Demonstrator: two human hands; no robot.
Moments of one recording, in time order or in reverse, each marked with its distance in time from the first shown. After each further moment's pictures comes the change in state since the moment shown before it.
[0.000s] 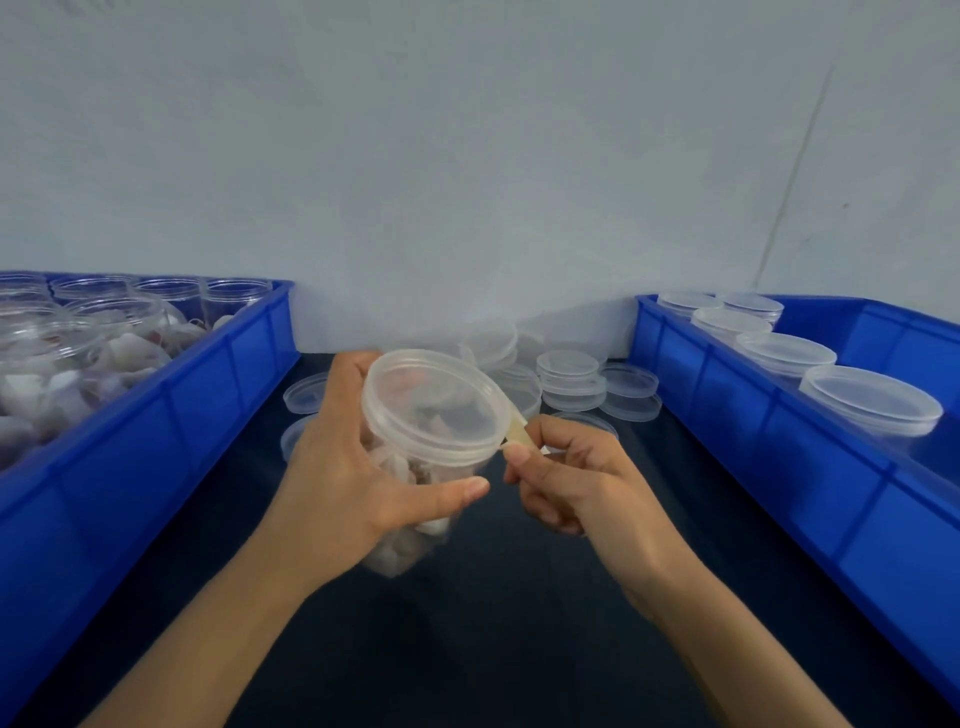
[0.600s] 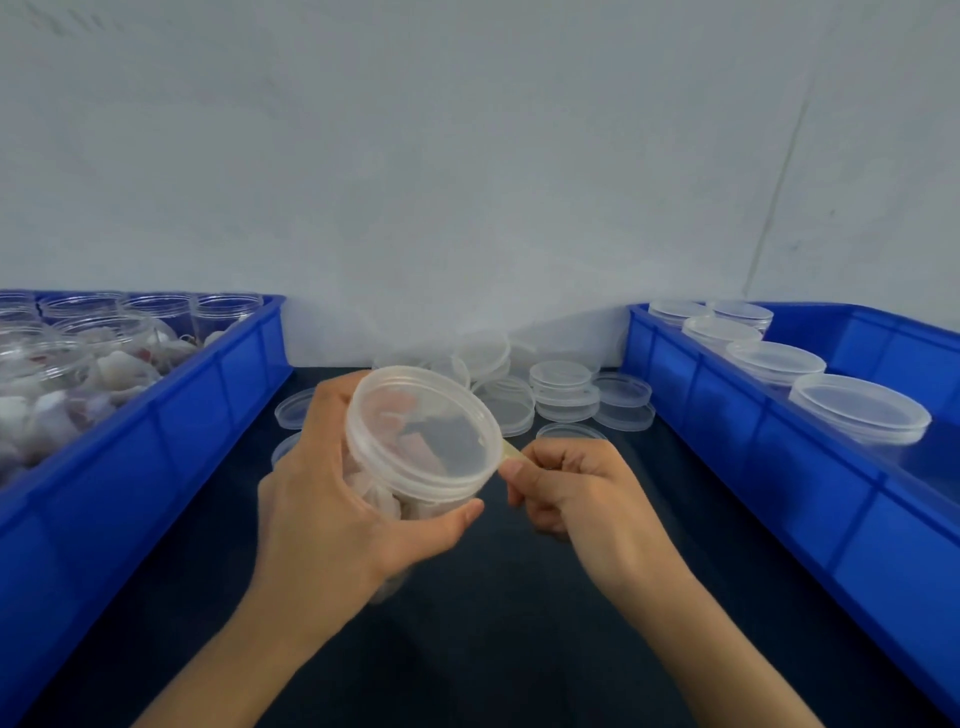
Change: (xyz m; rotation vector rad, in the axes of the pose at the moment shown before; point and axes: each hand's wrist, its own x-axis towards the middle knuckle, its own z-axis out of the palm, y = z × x) left_hand -0.011 0.003 0.008 0.174 0.202 0.011; right_hand 0.005 0.003 -0.001 -0.100 0.134 0.138
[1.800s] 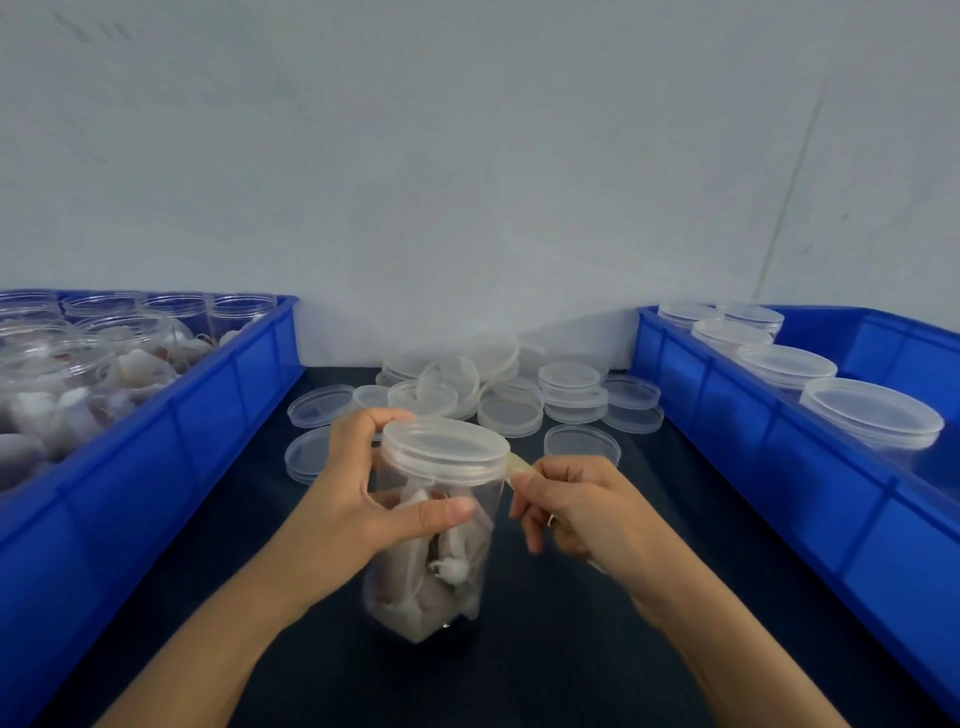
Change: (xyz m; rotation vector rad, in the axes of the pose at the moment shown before) left_hand 0.011 -0.029 -0.002 -0.328 -0.394 -0.245; right_hand 0.000 -0.004 -0.004 -0.092 -0.124 0.135
